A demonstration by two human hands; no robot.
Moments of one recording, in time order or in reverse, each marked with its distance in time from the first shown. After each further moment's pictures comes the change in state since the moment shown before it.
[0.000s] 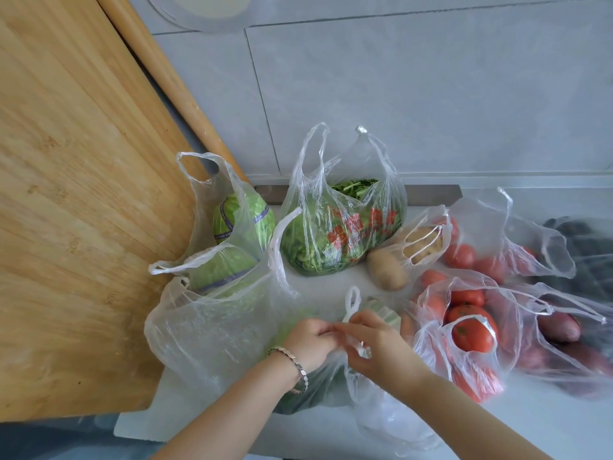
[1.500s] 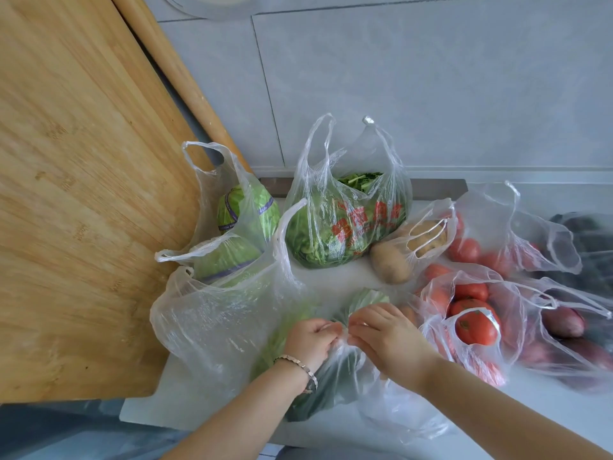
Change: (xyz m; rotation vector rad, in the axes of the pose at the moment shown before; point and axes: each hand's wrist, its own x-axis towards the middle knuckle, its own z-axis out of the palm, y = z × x) left_hand 0.001 -0.023 0.014 -0.416 0.141 -0.114; right_hand 0.002 0.013 -0.006 -0.460 0.161 -0.420
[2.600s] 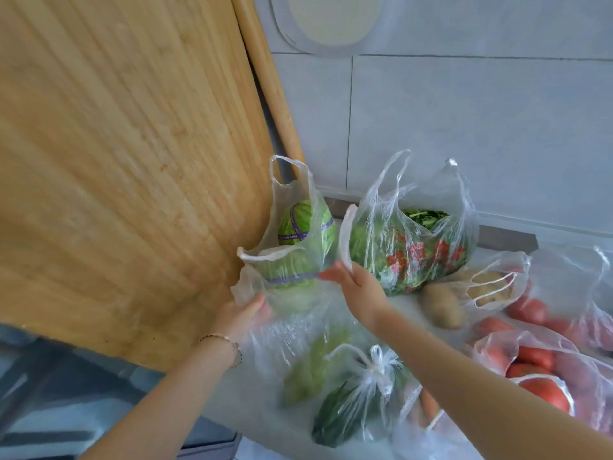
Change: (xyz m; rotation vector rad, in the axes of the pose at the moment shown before) left_hand -0.017 0.025 -0.155 -0.157 0.499 -0.034; right_hand 0.149 -0.059 0.001 0.796 -0.247 0.698
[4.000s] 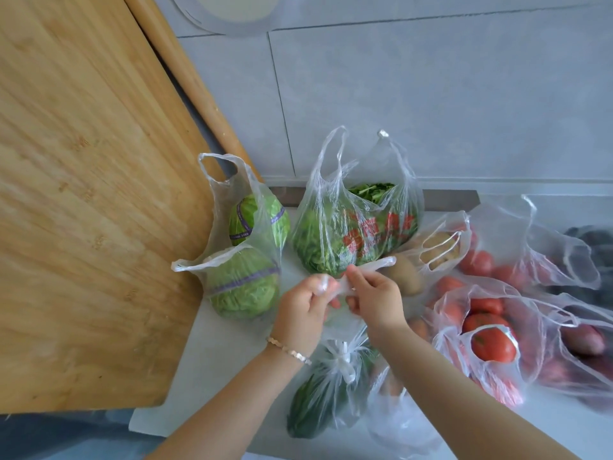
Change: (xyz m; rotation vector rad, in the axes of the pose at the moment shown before) left_hand -0.051 0.011 0.120 0.274 -0.327 0.713; right_hand -0.032 0.048 -0.032 0.594 0.416 0.254
